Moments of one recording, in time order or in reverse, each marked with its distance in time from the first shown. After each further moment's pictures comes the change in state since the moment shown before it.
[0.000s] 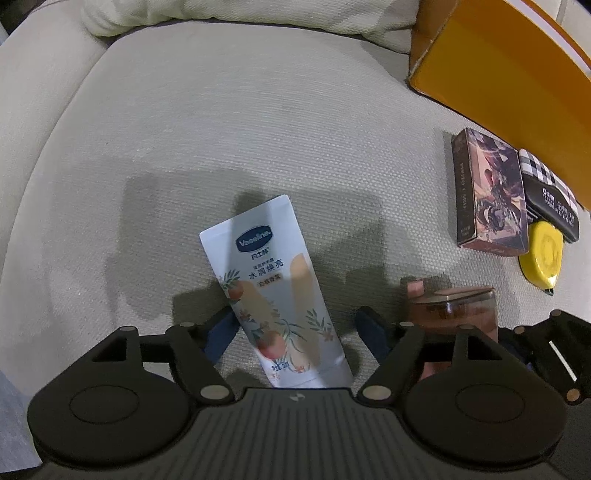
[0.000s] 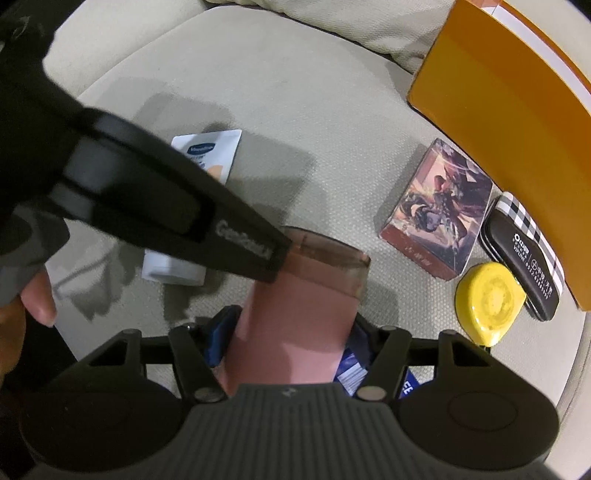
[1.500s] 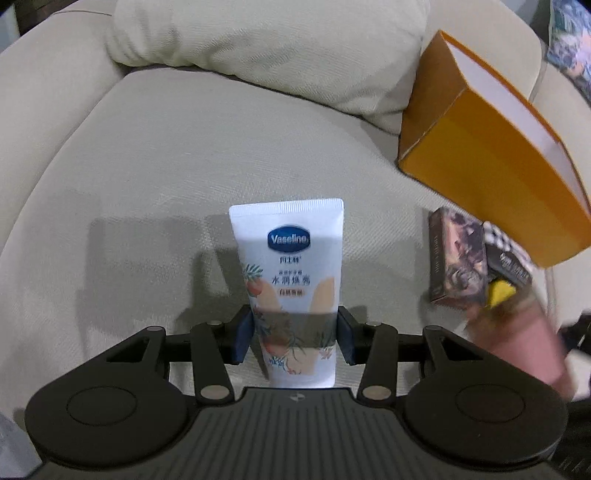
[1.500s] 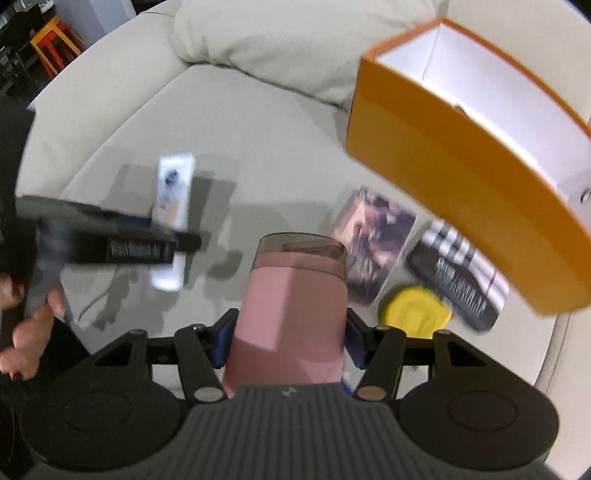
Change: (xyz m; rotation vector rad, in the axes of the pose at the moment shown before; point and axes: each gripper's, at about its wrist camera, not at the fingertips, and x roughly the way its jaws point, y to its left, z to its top) left arm -0.057 0.051 -0.012 -0.089 -0.188 -0.162; right arm -0.070 -0.068 0.008 0.082 -0.057 0.095
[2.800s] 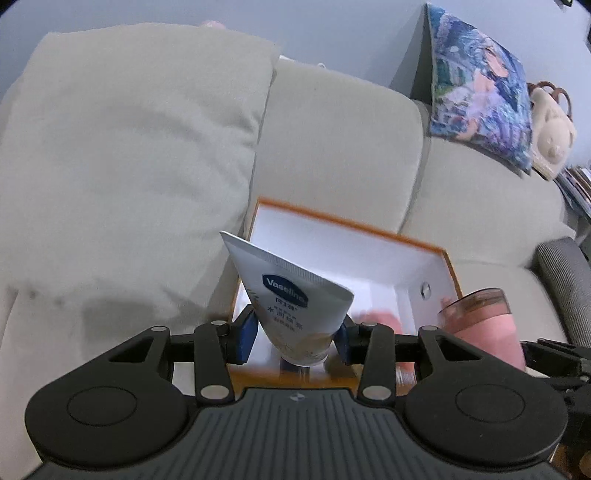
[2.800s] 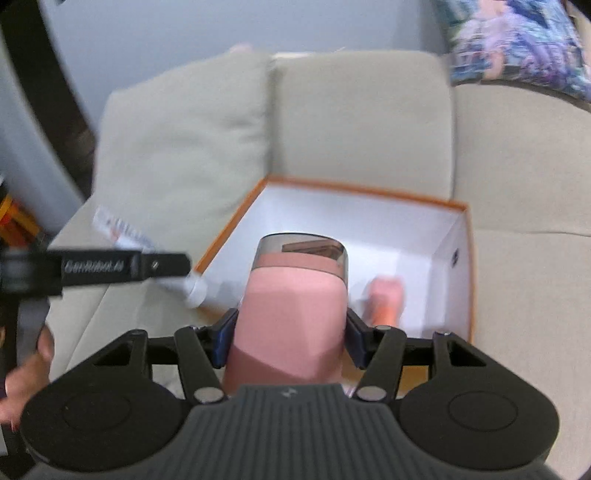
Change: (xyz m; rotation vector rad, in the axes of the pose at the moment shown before) left arm -0.031 -0.178 0.162 0.223 -0.262 -0.141; right arm -0.112 -0.162 0.054 0.403 -0.440 -0.081
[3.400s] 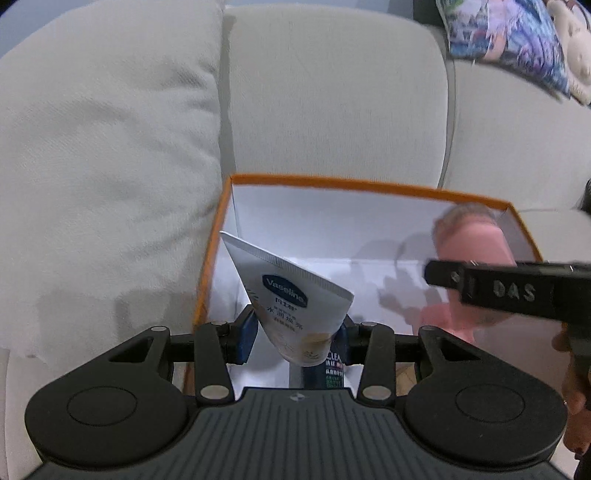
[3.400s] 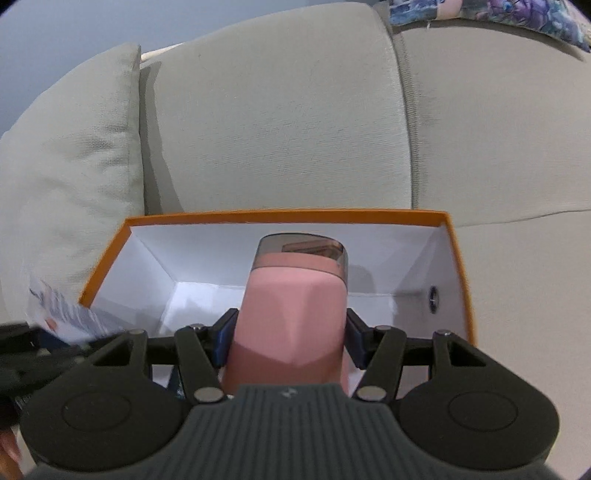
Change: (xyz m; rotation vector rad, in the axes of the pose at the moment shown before) left arm 0.104 -0.025 -0.007 0.180 0.109 0.132; right arm 0.136 -0.063 0.031 0.129 0.025 -0.093
